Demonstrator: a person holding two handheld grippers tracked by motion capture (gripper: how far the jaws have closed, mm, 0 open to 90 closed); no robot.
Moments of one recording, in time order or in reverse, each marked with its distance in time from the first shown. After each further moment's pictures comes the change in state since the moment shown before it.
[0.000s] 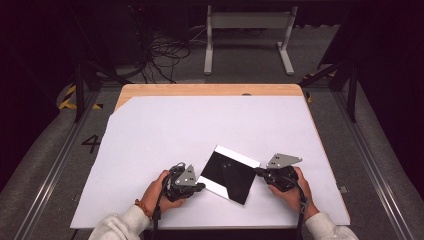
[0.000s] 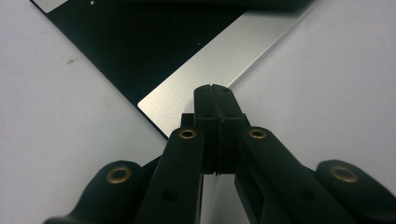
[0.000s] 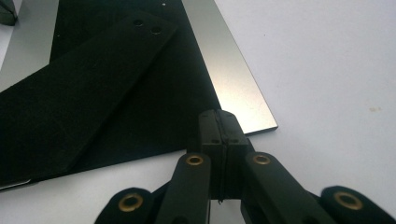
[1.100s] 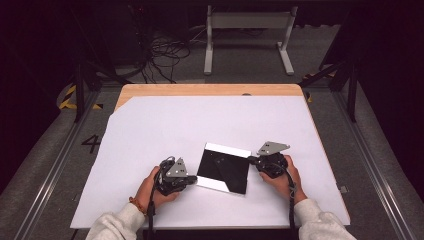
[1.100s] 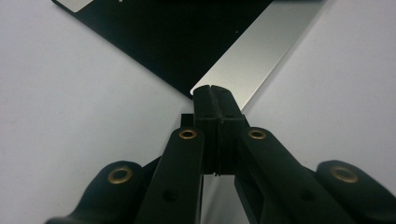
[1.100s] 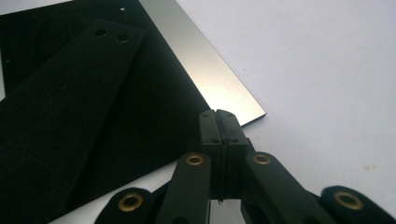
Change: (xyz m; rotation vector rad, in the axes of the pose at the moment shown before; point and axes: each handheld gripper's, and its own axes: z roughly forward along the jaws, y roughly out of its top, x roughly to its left) left arm 0.021 -0.015 -0.008 -0.037 0.052 -0.114; right arm -0.015 0.026 0.031 0.006 -0.040 0.004
